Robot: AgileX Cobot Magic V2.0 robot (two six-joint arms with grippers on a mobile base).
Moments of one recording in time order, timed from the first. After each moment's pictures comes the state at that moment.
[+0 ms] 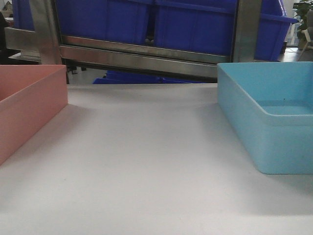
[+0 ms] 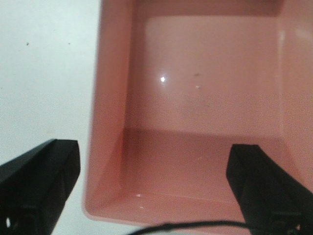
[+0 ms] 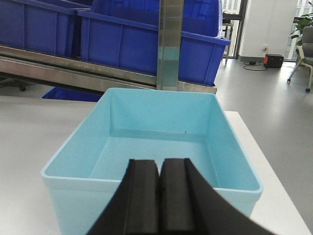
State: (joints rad) left arm 0.20 1.57 -1.49 -0.03 0.97 0.30; right arm 0.04 -0.01 0.03 0.09 0.03 -0.07
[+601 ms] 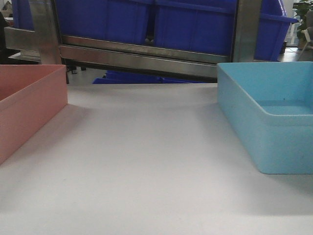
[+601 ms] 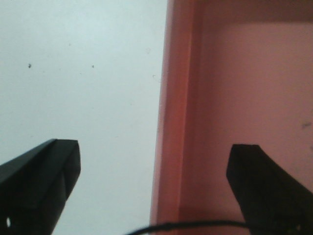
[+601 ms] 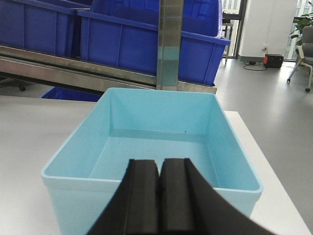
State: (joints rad) left arm 0.30 2.05 -1.75 -0.03 0.83 0.42; right arm 0.04 -0.01 0.03 0.09 0.03 -0.07
